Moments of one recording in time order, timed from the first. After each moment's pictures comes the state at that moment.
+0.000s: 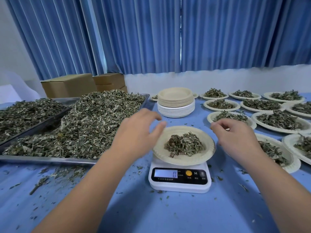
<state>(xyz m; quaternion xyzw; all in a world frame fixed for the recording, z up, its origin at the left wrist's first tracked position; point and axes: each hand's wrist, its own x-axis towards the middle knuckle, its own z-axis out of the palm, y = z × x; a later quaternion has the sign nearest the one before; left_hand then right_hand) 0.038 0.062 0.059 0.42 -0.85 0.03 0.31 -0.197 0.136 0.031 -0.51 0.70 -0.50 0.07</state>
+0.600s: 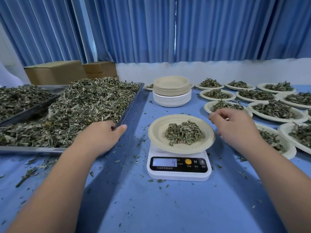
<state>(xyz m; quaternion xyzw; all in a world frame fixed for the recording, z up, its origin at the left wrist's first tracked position) 0.110 0.017 0.025 0.64 -0.76 -0.07 0.13 -0.196 0.132 0.027 -0.52 0.70 -0.48 0.06</state>
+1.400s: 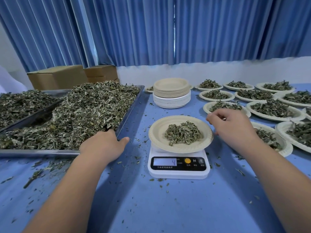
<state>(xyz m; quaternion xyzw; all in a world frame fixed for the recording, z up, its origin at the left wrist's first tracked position) 0.101 0.037 0.019 0.69 -0.73 -0.03 0.03 -0.195 0.135 0.028 -0.53 0.70 -0.48 0.05</state>
